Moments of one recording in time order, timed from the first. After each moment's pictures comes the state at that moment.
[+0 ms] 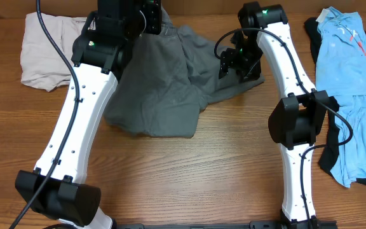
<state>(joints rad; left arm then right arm) -0.28 1.76 1.87 -0.55 0.02 -0.11 0.19 2.48 2.45 -1.58 -0.28 0.25</state>
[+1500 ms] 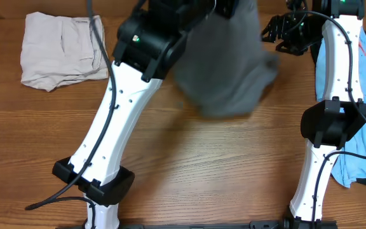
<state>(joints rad) -0.57 2.00 2.56 -0.64 0.07 -0.09 -0.11 2.45 2.65 -1.53 -0.56 0.10</state>
